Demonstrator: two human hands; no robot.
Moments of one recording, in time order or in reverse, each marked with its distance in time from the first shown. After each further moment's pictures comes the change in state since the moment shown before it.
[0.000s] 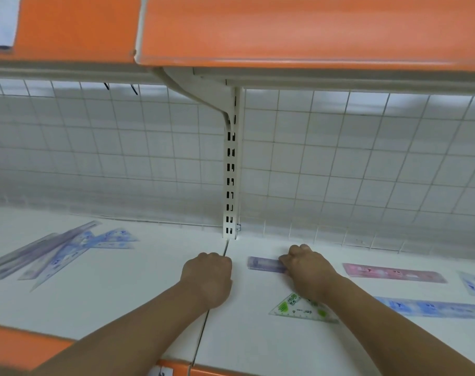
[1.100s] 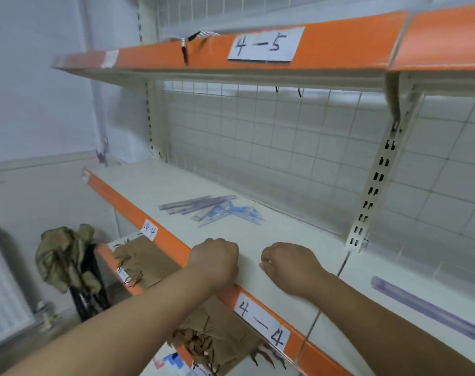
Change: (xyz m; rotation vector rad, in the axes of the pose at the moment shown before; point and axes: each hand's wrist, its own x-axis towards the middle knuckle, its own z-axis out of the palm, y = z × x) left_hand -0.130 -0.123 0.010 -0.051 0.059 -0.527; right_hand 0.038 -0.218 -0.051 0.188 0.154 -0.606
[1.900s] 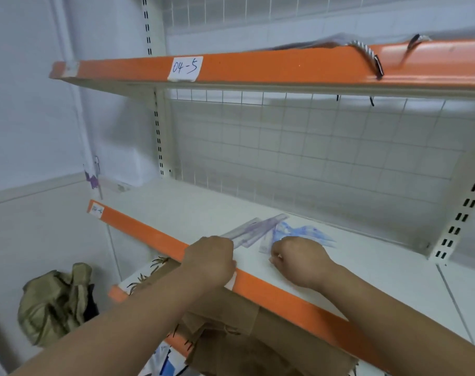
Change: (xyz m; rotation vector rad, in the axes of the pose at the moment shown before) left_hand 0.079 -0.235 0.000 -0.123 0.042 0.148; right_hand 0.165 -0.138 0.003 -0.049 -0.010 0.199
